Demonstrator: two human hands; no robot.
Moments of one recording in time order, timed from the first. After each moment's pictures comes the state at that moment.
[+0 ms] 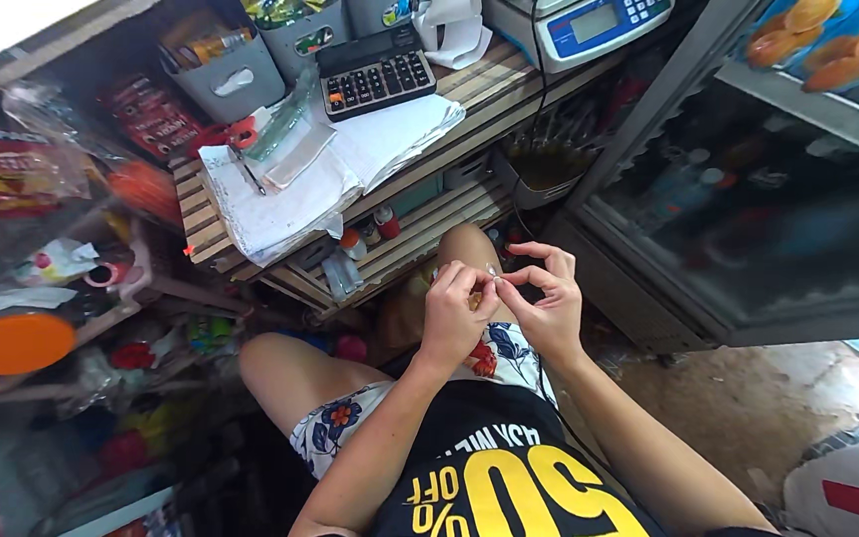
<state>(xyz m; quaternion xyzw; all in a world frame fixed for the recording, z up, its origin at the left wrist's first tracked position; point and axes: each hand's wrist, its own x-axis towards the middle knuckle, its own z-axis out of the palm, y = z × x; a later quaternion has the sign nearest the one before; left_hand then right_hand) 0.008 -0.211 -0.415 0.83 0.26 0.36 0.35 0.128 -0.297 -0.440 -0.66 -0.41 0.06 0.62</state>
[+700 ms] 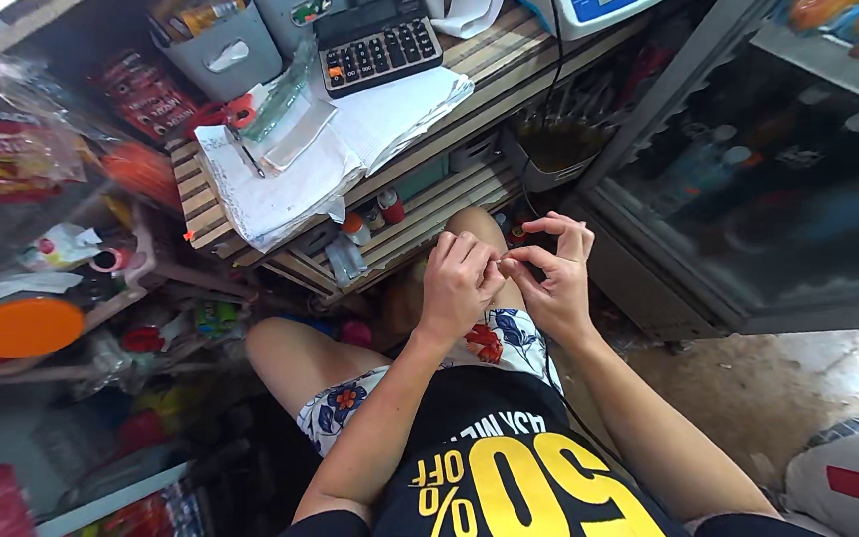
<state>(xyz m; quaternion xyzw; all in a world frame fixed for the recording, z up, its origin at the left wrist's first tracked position) 0.011 -0.194 -0.413 0.90 0.21 0.34 0.18 0.143 -0.292 -0.444 -0.67 -0.51 -0.01 0.54</state>
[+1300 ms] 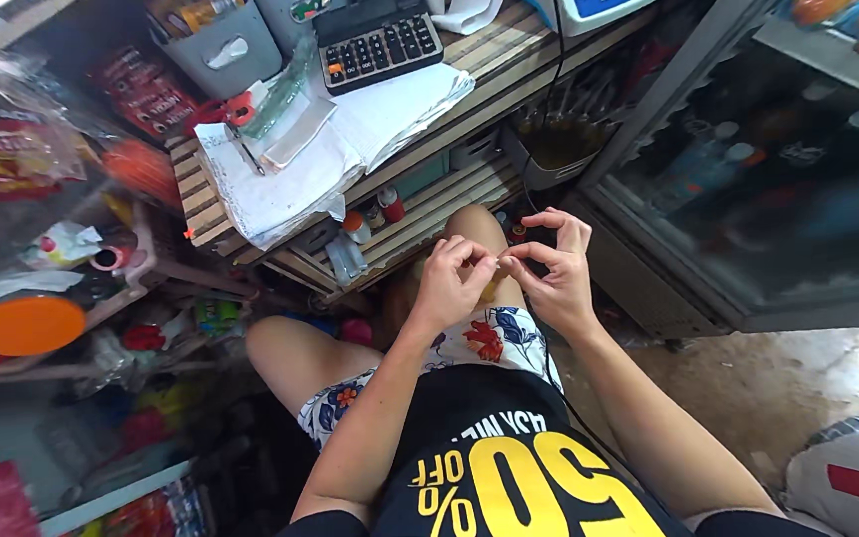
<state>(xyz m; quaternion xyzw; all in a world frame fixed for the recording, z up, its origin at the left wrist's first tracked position) -0.001 -0.185 -0.404 0.84 0.23 0.27 0.42 0.148 -0.292 -0.443 -0.65 -0.51 0.03 0.56</state>
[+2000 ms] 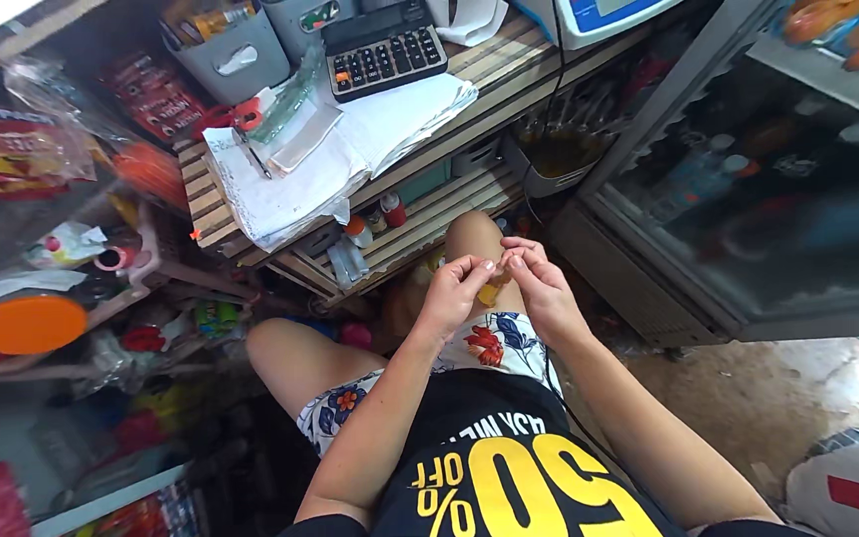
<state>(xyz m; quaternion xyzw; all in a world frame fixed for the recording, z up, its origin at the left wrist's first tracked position) 0.001 -0.195 -0.408 0.61 0.33 0.19 0.70 0.129 -0.291 -0.441 -0.59 -0.35 0.33 0.65</state>
